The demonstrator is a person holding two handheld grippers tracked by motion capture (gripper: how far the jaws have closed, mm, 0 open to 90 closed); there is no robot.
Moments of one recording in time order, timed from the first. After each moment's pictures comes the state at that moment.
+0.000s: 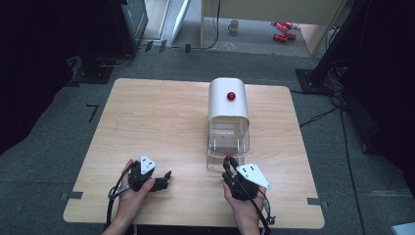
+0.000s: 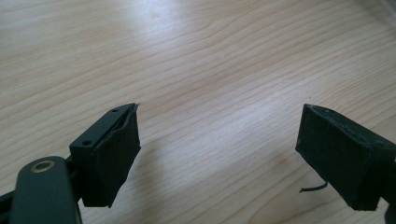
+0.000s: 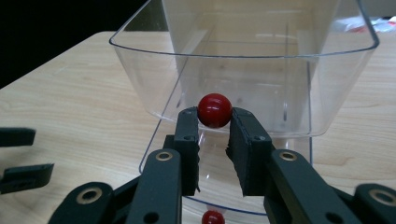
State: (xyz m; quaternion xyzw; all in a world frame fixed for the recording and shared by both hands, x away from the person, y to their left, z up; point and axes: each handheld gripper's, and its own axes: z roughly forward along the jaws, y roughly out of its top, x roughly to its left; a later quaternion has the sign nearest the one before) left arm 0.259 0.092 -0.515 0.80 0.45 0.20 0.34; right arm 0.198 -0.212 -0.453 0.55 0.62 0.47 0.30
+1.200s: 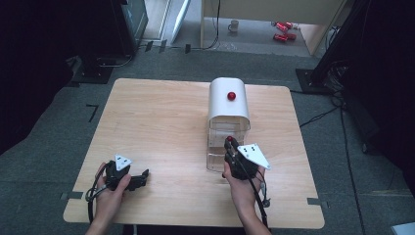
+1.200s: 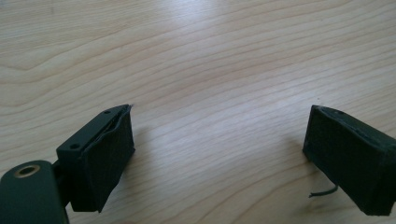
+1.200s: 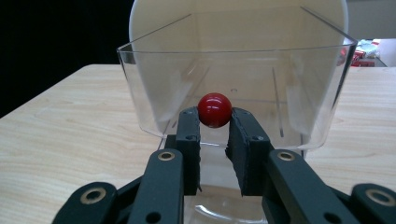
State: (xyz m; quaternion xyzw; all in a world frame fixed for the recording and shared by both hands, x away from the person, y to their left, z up) left arm 0.265 0.157 -0.517 0.77 0.52 0.21 0.31; right arm 0.245 -0.214 -0.433 0.55 0.59 0.49 0.32
